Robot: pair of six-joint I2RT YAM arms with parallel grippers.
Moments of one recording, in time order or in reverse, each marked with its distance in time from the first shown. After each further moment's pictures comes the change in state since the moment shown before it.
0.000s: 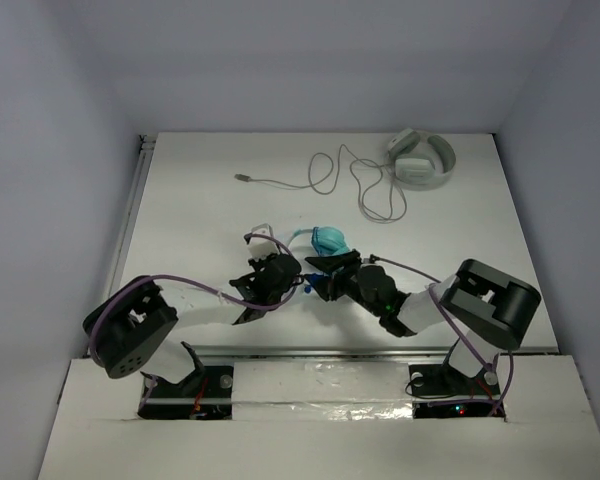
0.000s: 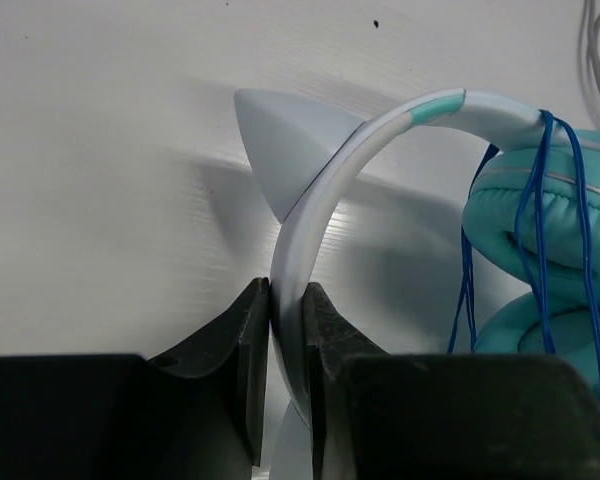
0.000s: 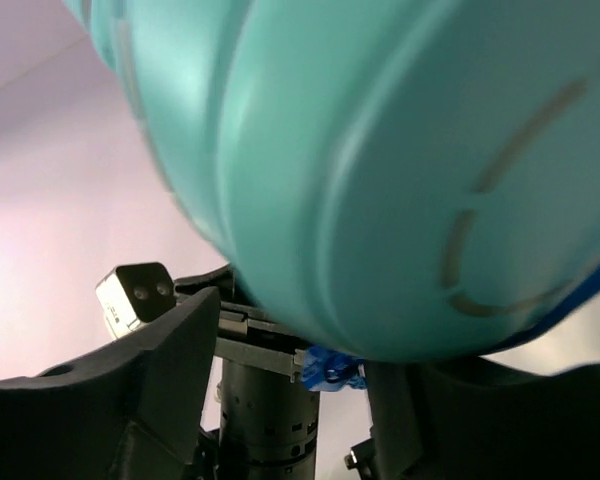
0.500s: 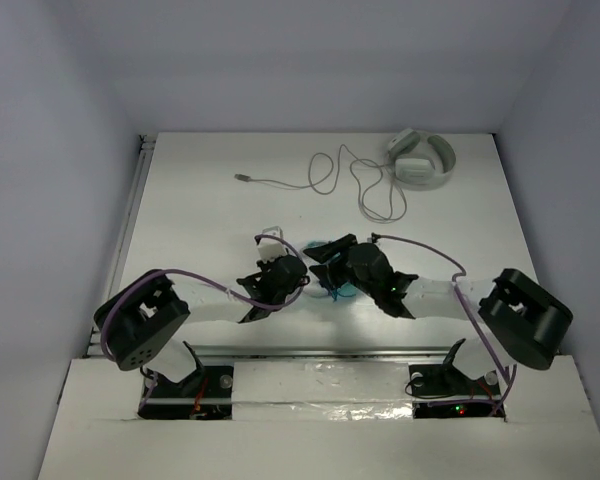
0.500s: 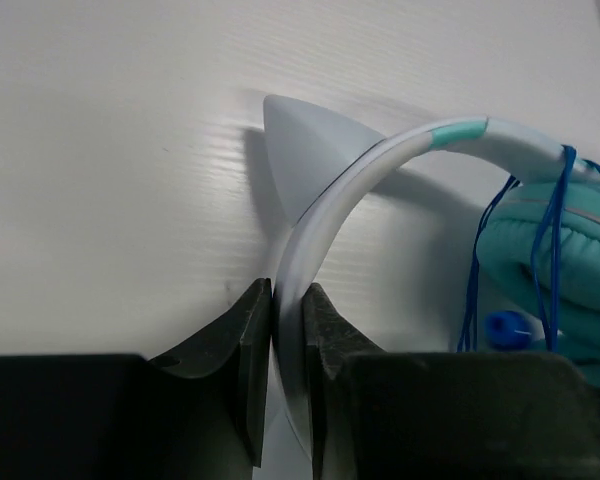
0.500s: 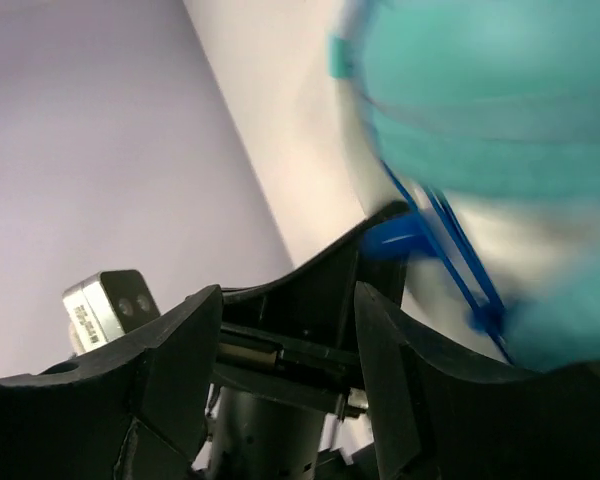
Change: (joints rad) left arm -0.003 0.076 0.019 -0.002 0.059 0.006; right arm -0.043 -0.122 0.199 -0.487 -0.010 -0.236
